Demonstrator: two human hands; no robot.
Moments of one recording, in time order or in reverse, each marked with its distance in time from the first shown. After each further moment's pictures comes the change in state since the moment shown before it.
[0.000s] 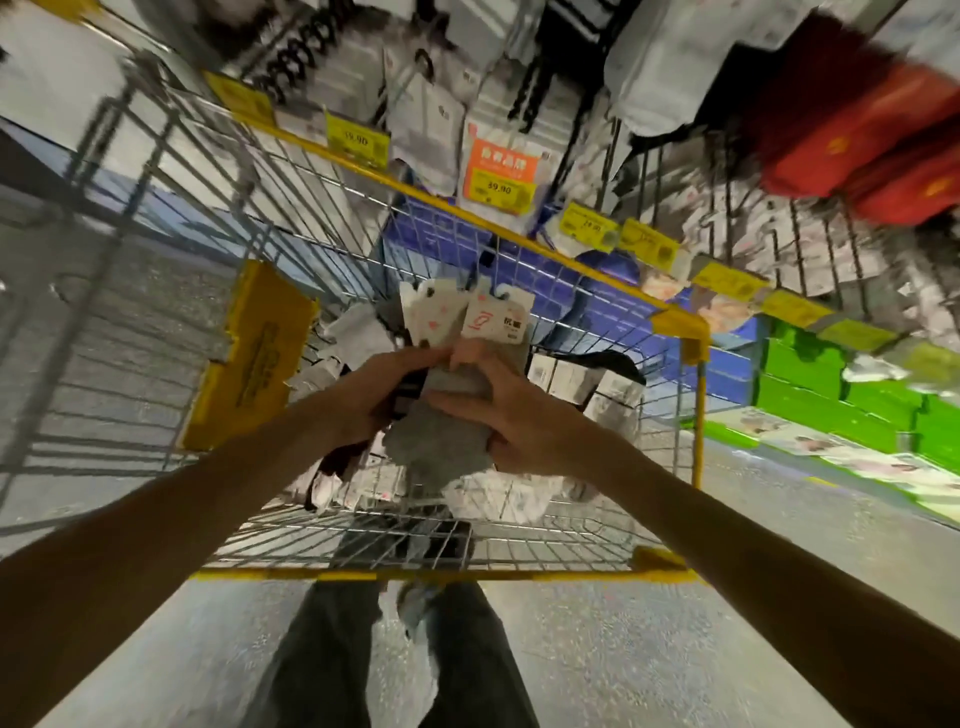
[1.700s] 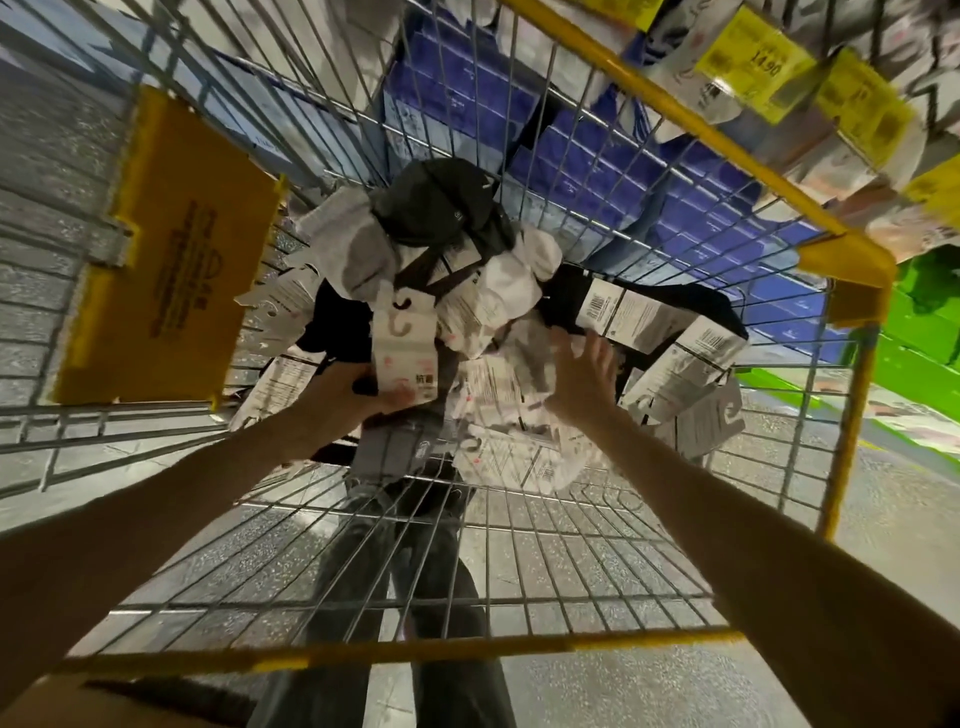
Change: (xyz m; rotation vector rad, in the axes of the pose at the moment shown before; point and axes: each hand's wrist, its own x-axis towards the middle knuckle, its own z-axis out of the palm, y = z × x) left_hand 0.095 -0.150 -0.092 0.430 0.188 0.002; right_hand -0.027 0.160 0.189 -0.094 -0.296 1.115
